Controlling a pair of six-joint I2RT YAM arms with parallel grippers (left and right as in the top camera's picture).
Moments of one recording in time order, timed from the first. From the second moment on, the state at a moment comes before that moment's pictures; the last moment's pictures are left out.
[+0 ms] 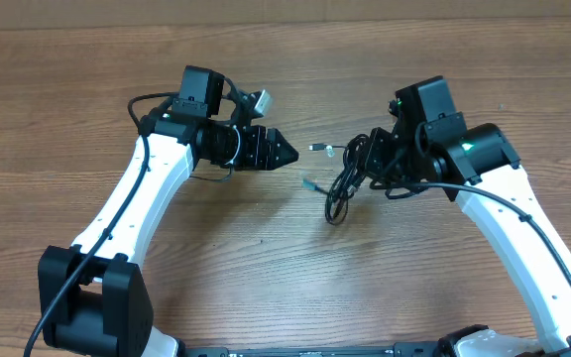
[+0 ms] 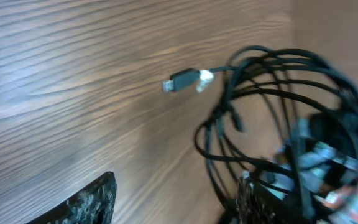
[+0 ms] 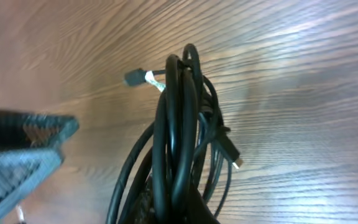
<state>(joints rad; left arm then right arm) -0.23 1.70 1.33 -0.78 0.81 -0.19 0.35 1.45 1.34 -1.00 -0.27 0.75</state>
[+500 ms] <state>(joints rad) -0.41 1.70 1.33 -0.60 0.85 -0.24 0.35 1.52 1.34 -1.03 -0.22 0.86</state>
